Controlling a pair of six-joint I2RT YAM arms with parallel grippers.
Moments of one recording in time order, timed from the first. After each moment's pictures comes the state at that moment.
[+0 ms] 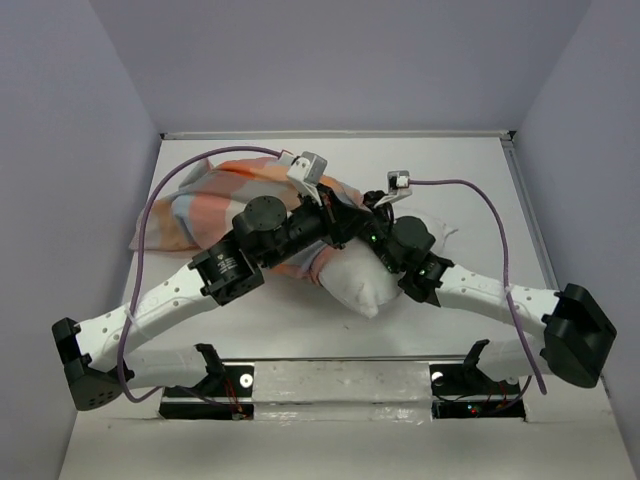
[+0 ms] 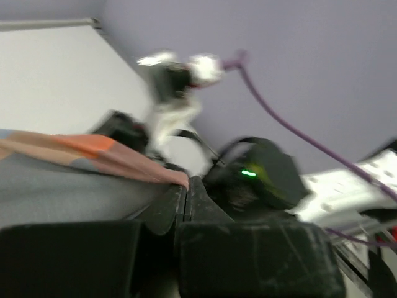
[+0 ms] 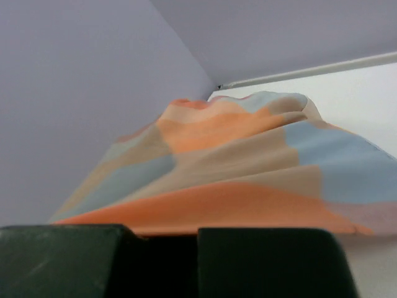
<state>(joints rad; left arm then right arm) -1.01 1.11 1.17 -0.07 -0.06 -0.57 0.91 1.28 0.82 0.63 0.33 0.57</state>
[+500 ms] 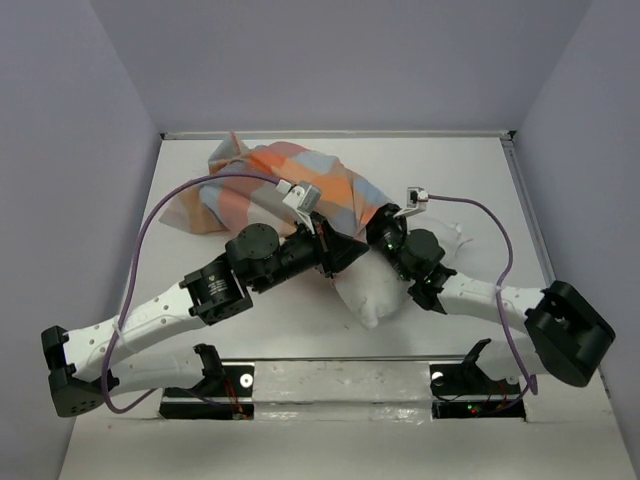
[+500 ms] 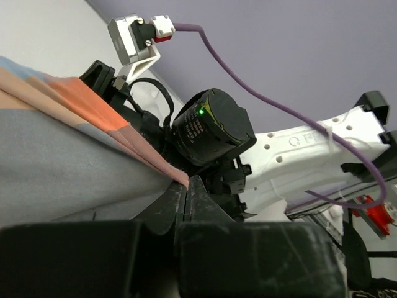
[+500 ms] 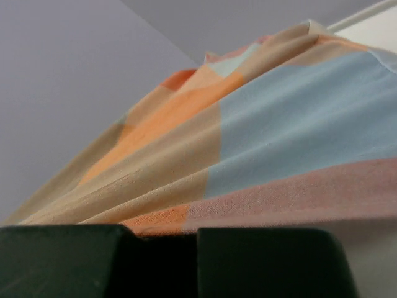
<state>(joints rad) -1.11 0.99 1.03 -0.04 -0.03 -0.66 0.76 1.28 0.57 0.90 0.26 0.79</state>
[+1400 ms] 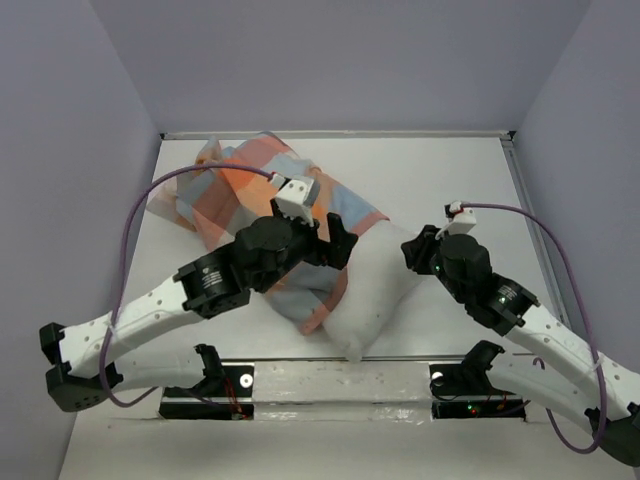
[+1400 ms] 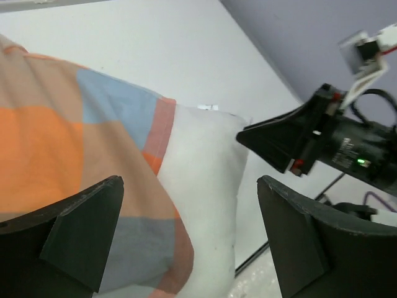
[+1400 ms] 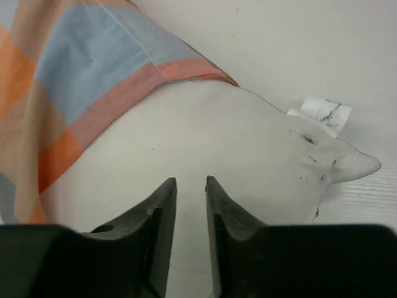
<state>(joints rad) -1.13 0.96 1.10 -0.36 -0.40 -0.49 0.74 0.79 0.71 -0.32 0.40 0.58</state>
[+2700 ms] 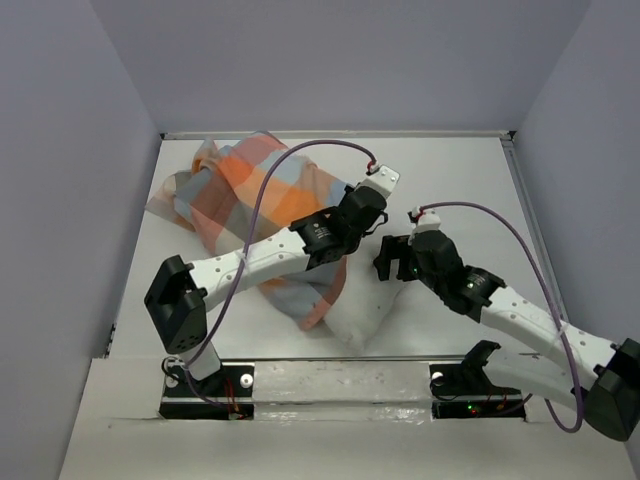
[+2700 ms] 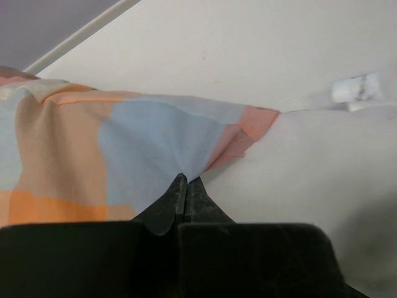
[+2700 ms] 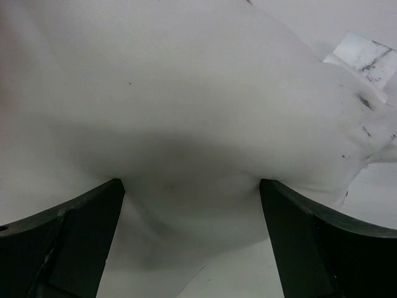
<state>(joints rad) -1.03 1.67 1.41 -0.30 -0.66 -0.03 0.74 0.92 0.65 -0.27 0.31 0.48</state>
